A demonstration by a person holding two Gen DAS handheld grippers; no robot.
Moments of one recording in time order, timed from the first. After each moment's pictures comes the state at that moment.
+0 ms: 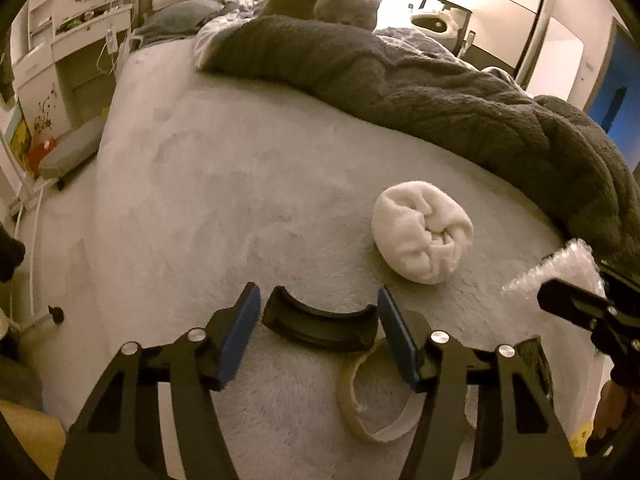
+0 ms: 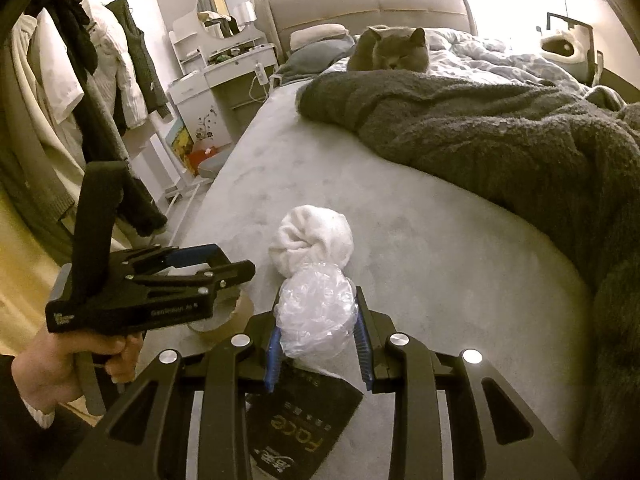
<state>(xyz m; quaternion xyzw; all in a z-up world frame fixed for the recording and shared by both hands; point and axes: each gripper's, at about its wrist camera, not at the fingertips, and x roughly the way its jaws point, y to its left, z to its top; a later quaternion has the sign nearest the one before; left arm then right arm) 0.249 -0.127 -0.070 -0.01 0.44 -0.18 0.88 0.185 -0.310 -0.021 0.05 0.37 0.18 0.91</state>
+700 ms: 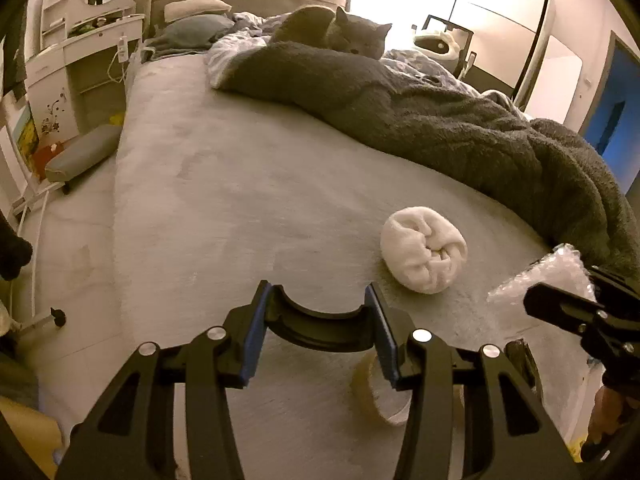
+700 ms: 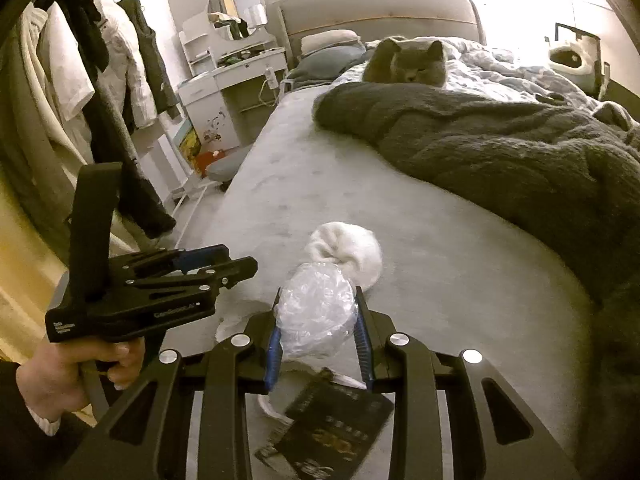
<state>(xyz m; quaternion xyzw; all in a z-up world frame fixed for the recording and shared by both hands) 0.234 -0.104 -0.053 -0.02 0.40 -0.18 0.90 0.184 -0.282 -0.008 0.03 0.36 0.19 0.91</state>
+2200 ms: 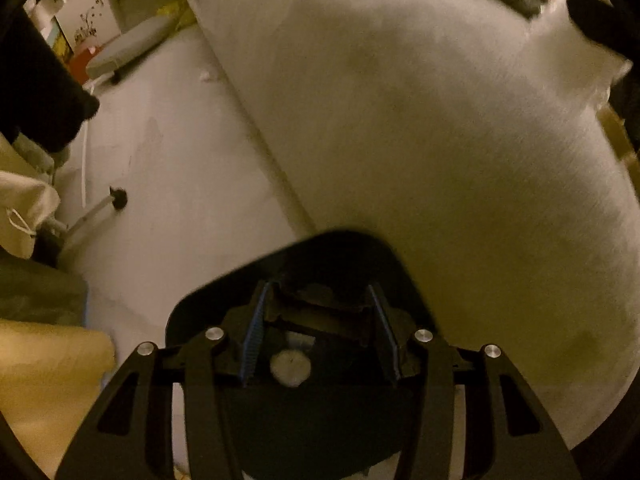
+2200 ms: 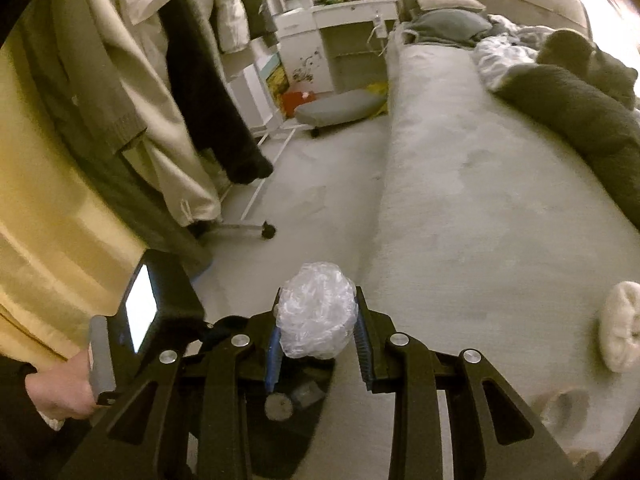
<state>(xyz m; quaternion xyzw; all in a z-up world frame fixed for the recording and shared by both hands) 0.179 0.093 -0.164 0.03 0.59 -0.11 0.80 0.211 -0.052 -0.035 -0.03 0.42 0.32 0.85</state>
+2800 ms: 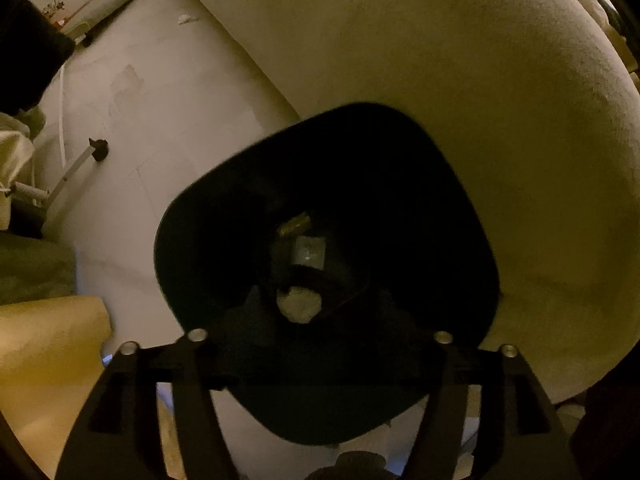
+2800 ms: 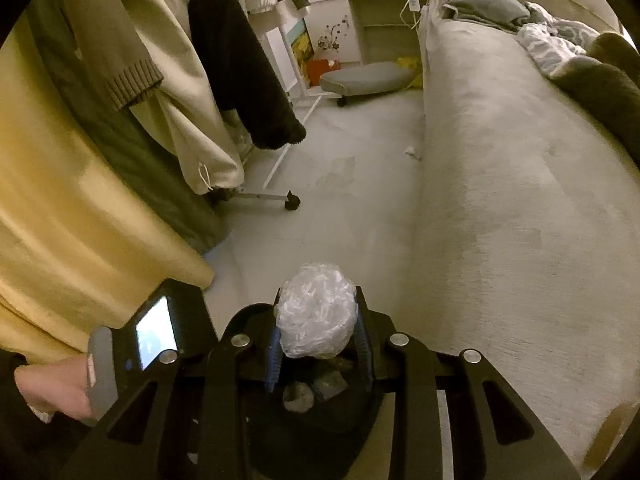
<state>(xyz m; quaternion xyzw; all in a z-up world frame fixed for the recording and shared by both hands) 0.138 0.124 -0.204 0.05 0.66 -0.14 0.74 0.213 0.016 -0.063 -0.06 0.46 0.35 0.82</state>
